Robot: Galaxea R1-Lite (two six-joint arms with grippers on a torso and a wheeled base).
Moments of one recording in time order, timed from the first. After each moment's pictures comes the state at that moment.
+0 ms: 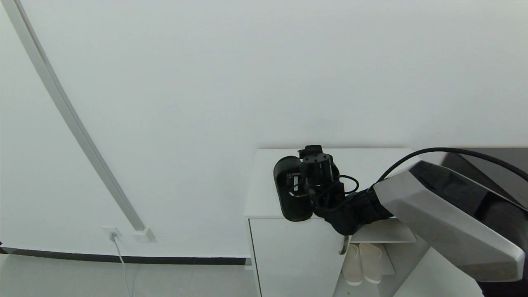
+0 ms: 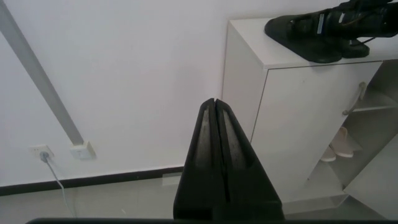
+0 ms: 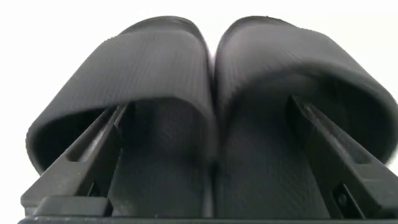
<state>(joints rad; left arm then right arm) 0.00 0.00 0.00 0.00 -0.09 0.02 0.65 2.42 -1.54 -0.67 -0.56 0.16</state>
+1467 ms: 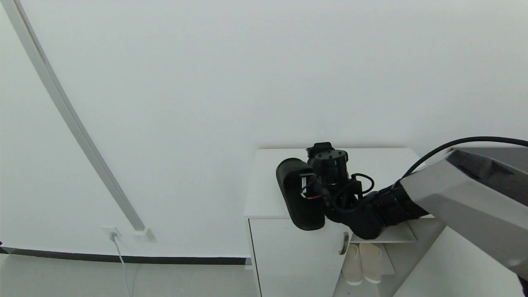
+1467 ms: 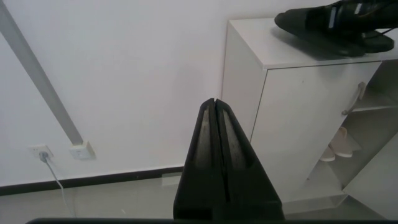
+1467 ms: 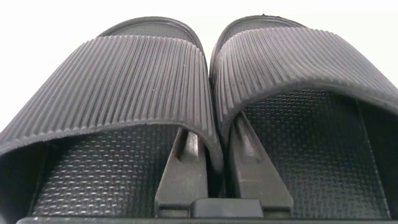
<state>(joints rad) 0.00 0.00 0.00 0.00 -0.09 0.02 0.67 2.25 -1.31 -0.70 -0.48 0.15</state>
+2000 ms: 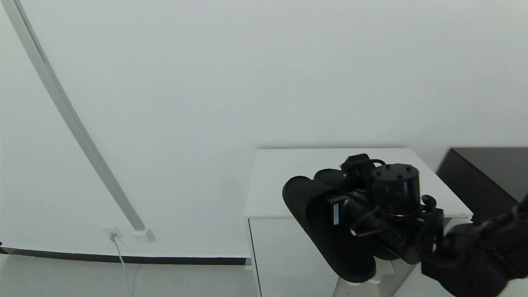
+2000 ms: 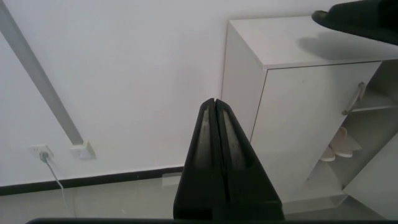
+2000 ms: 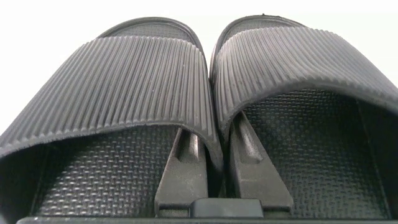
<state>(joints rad) 0.00 0.00 0.00 0.00 -0.09 0.02 0.73 1.84 -0.74 -0.83 -0.29 0.15</state>
